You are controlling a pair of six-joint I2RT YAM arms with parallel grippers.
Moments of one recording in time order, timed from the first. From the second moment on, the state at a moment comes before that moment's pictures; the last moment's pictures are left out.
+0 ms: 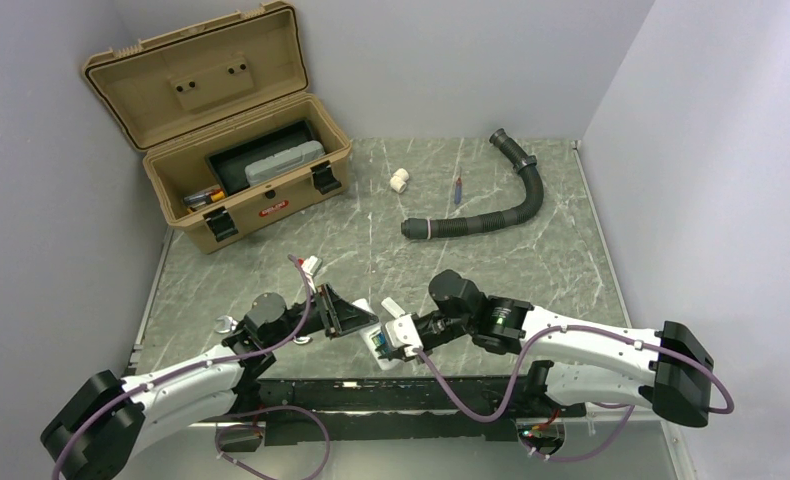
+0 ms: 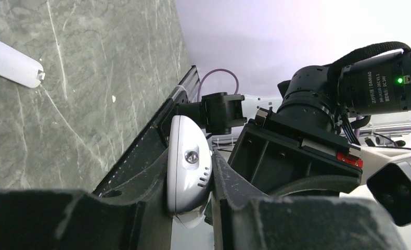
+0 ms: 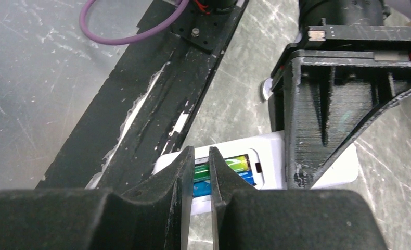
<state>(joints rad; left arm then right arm) -0.75 0.84 0.09 0.72 0.44 -1.28 1.11 1.06 0.63 -0.07 -0.69 -0.62</state>
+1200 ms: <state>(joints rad) -0.75 0.82 0.09 0.71 0.45 -1.28 1.05 1.10 0.61 0.12 -0.77 -0.46</state>
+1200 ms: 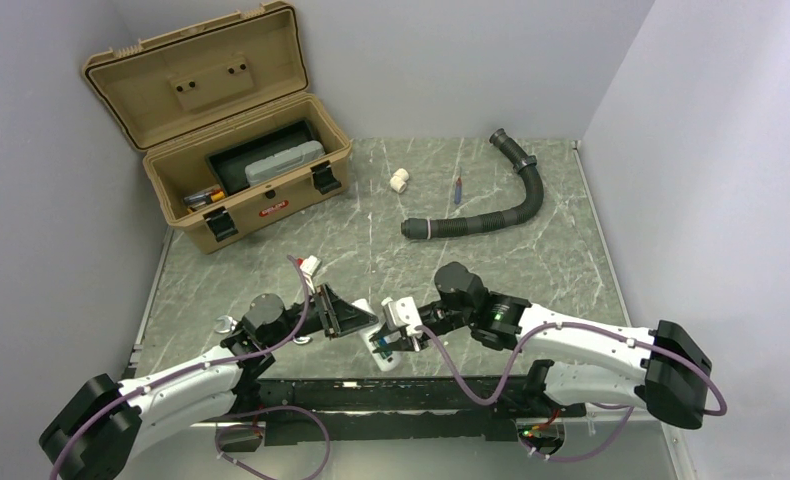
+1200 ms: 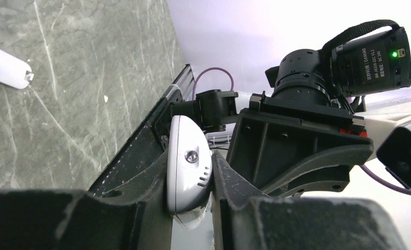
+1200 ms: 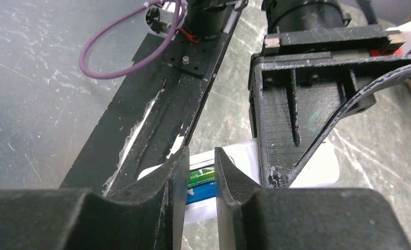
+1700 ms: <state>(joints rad) -0.75 0.82 0.09 0.74 0.47 -1.29 1.05 0.86 0.59 0.03 -0.77 -0.50</state>
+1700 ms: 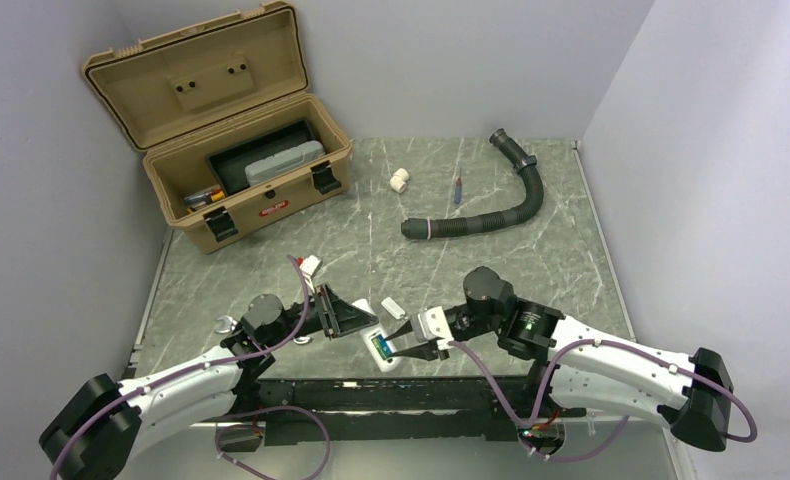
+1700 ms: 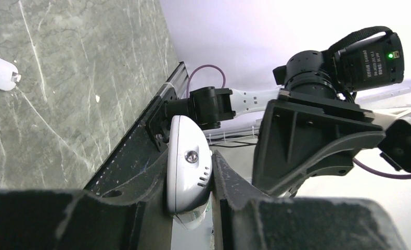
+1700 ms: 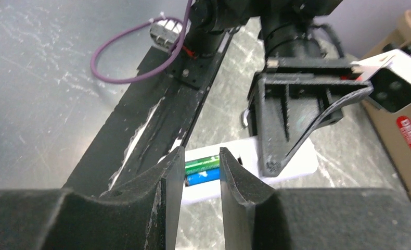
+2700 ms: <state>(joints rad) -0.75 0.82 0.09 0.75 0.49 -1.28 1.05 0.99 0.61 -0.10 -0.82 -0.61</state>
